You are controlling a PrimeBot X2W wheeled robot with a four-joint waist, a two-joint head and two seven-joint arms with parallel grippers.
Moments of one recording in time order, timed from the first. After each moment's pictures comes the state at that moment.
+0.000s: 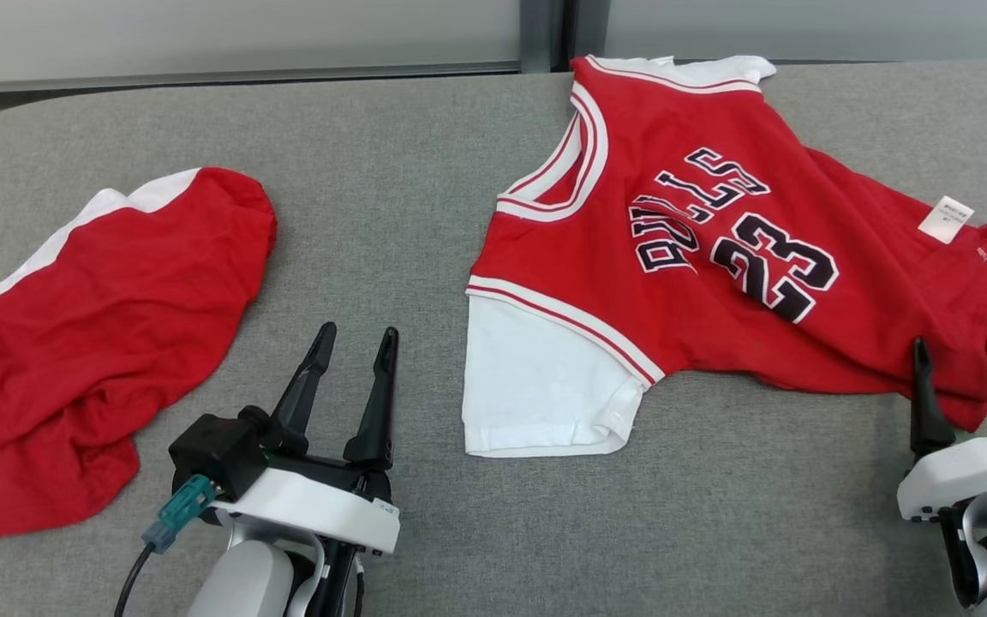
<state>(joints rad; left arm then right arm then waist) -0.20 0.05 -0.28 0.21 -0.46 -0.08 -0.26 -0.30 -0.18 -0.14 0.58 0.01 0.13 -0.26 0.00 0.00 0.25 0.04</state>
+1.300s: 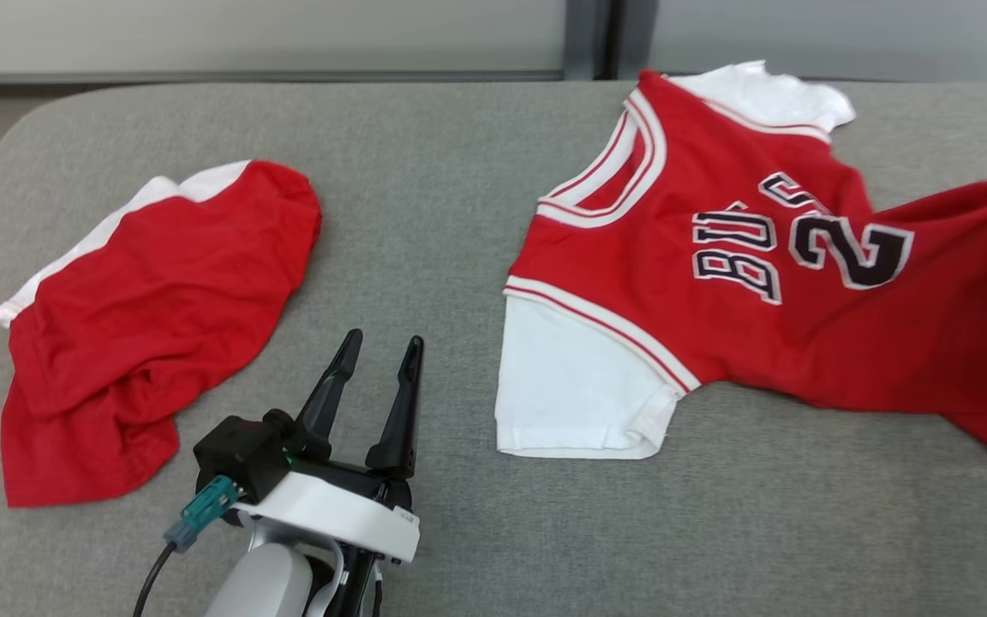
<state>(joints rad) -0.19 0.05 -0.33 0.22 -0.48 -0.08 -0.26 -0.39 -0.42 -0.01 0.29 0.14 0.13 0.08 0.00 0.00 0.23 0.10</state>
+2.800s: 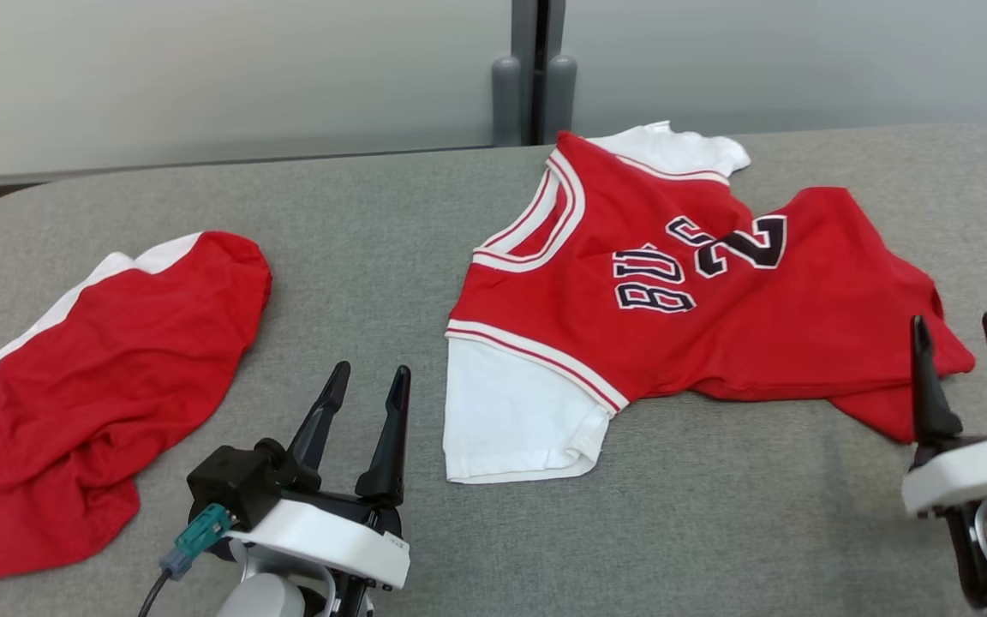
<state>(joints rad) -0.15 0.05 -0.31 0.23 -0.48 -0.07 -0.26 -0.30 -0.27 0.00 0.50 0.22 0.13 -0.26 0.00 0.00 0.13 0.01</state>
